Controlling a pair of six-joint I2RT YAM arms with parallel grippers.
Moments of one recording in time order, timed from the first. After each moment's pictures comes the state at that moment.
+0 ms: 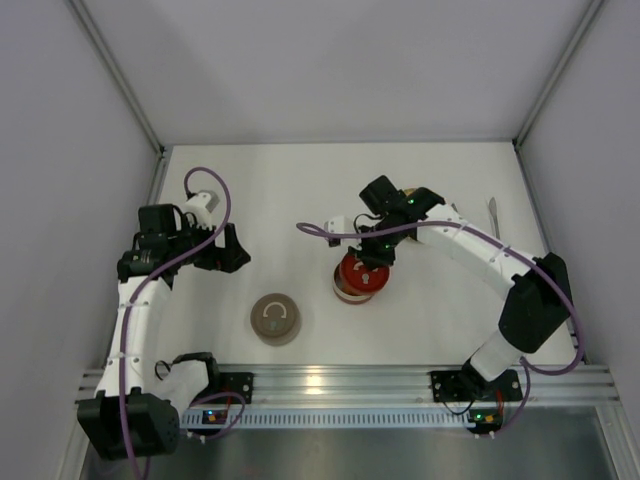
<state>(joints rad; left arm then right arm) 0.10 0.99 0.95 -0.77 0.58 0.12 0.69 1.60 1.40 -1.01 -0.35 -0.77</state>
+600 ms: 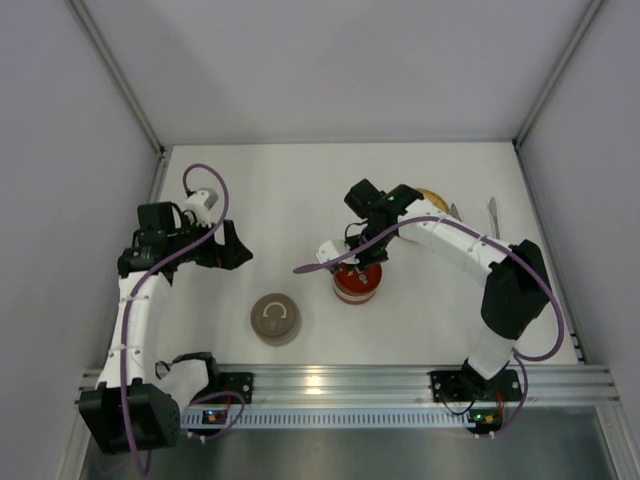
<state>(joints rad) 0.11 1.03 0.95 -0.74 0.65 0.10 0.72 1.72 1.49 -1.13 -0.39 -1.34</state>
